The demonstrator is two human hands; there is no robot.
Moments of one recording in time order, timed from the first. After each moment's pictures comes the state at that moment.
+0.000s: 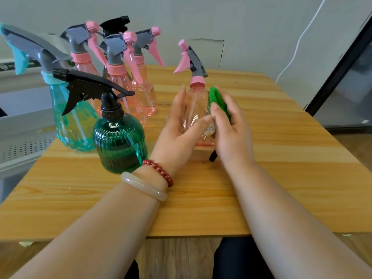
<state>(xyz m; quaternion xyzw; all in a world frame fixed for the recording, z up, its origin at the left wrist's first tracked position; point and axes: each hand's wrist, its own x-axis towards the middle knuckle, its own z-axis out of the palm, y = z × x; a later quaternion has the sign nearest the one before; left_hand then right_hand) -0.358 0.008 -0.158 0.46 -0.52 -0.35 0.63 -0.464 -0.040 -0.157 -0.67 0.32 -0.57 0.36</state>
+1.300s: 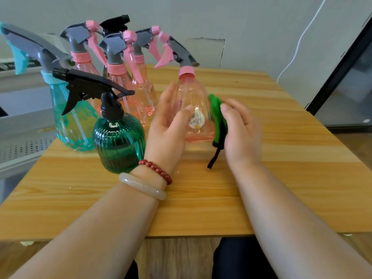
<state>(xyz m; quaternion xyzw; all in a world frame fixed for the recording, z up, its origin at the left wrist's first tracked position) -0.355 0.012 -0.153 0.44 -0.46 -0.29 0.71 -0.471 -0.034 -0.151 -0.59 0.30 -0.61 0.43</state>
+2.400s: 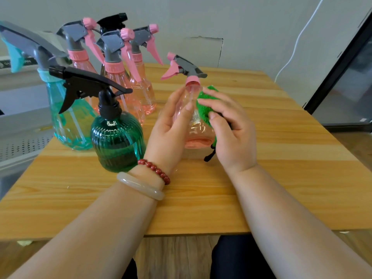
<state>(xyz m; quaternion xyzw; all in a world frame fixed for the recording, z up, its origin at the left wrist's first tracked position) -0.354 0.013 -0.153 0.46 -0.49 -0.32 0.67 -0.473 -0.034 -0.158 -0.73 0.23 -0.59 0.25</state>
